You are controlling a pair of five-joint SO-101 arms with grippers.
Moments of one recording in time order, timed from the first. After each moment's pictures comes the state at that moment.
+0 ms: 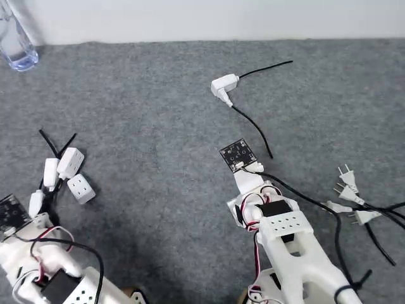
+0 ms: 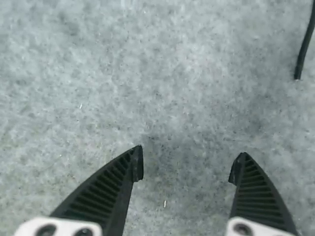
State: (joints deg) left arm -57.0 -103.5 93.5 53.8 -8.3; right arm -16.4 -35.5 72.1 36.4 13.8
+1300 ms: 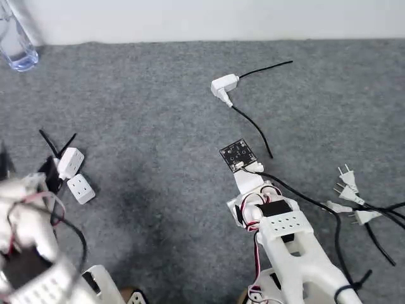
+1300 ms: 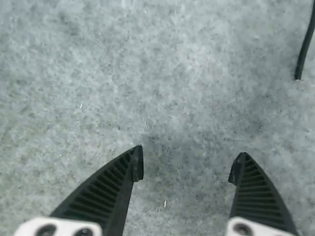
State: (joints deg) left arm -41.9 -70.1 47.1 66.5 -9.5; right arm -16.4 -35.5 72.1 36.4 13.8
